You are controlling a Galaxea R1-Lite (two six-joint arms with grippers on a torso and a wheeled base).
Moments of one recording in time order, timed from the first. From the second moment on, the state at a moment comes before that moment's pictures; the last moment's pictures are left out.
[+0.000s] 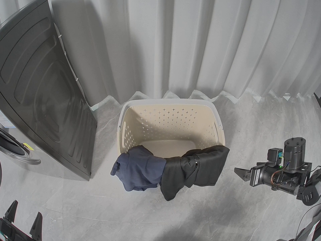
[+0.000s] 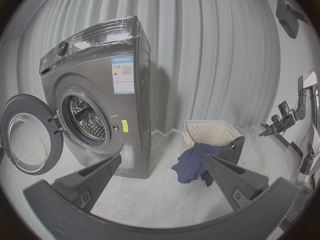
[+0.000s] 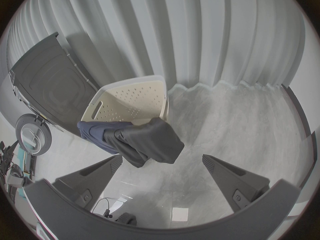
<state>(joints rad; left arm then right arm) 0.00 0.02 -0.02 0.00 0.01 -0.04 0.38 1.62 -0.29 -0.84 -0.10 0.20</state>
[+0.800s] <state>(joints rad) 0.00 0.02 -0.02 0.00 0.01 -0.04 0.50 2.00 -0.40 -1.04 -0.11 0.22</state>
